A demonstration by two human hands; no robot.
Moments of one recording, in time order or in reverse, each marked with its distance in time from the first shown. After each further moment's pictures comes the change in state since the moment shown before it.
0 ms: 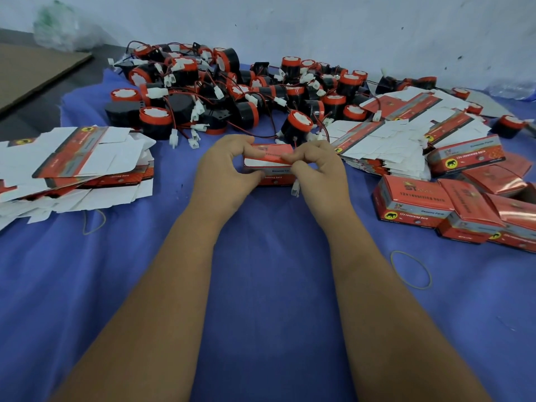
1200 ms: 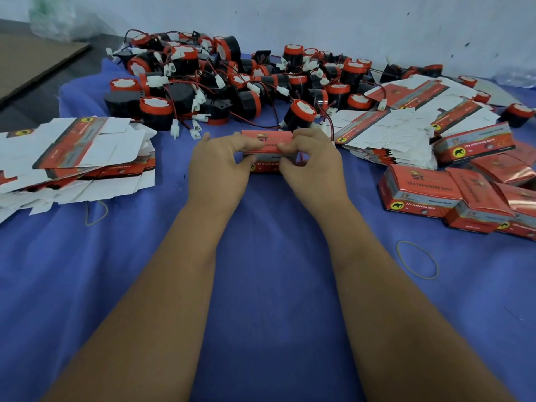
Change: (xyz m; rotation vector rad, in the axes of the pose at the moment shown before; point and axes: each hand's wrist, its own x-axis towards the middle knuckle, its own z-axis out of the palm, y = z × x) left_hand -0.006 0.005 -0.002 0.220 0.116 0.023; right_hand 0.003 0.005 0.011 -0.310 -0.004 -0.141
